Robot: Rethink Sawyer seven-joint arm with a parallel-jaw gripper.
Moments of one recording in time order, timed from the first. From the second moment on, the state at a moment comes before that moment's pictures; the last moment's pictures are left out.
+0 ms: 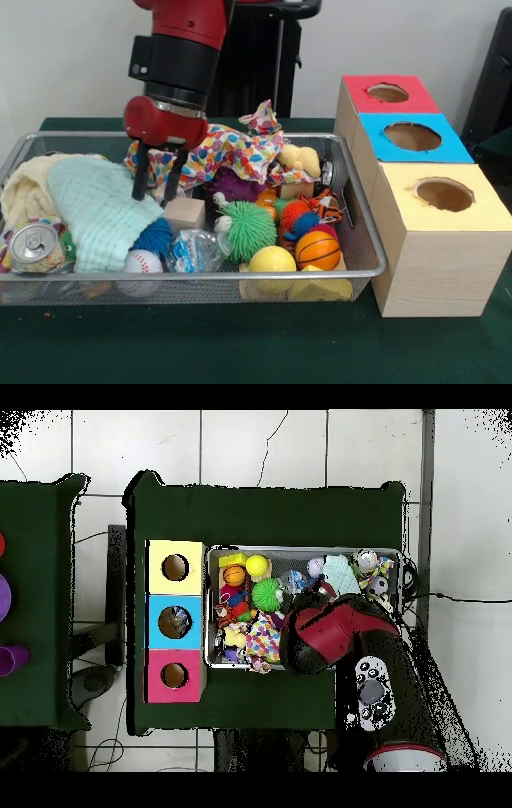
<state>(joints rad) -0.37 -0.64 0.08 1.61 -1.12 0.14 1.60</state>
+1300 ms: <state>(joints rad) -0.01 -0.35 -0.34 1.53 -1.02 -0.18 1.60</state>
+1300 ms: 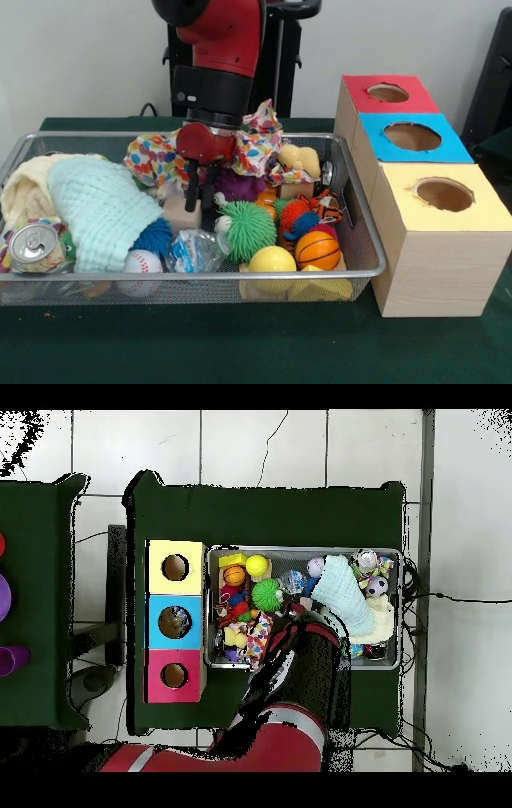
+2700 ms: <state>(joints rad) 0.06 -0.19 -0.52 1.47 -0.83 -0.32 1.60</state>
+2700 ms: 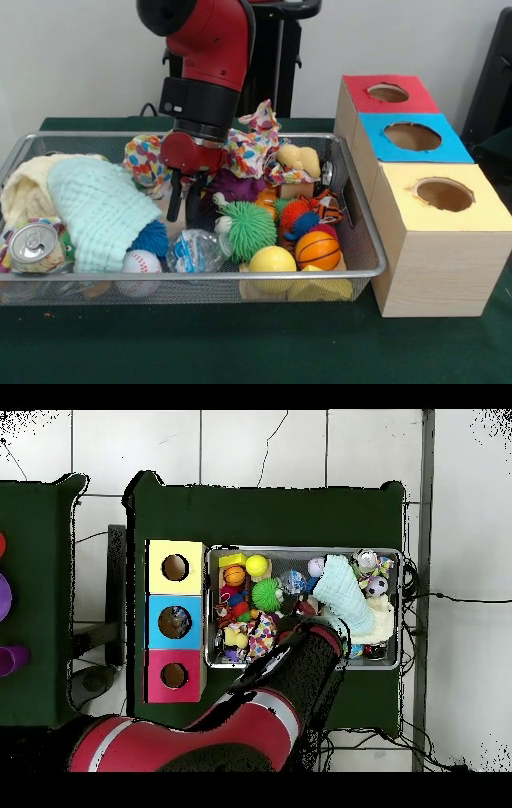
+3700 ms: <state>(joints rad) 0.06 -0.19 -0.52 1.43 -0.83 -0.32 1.60</state>
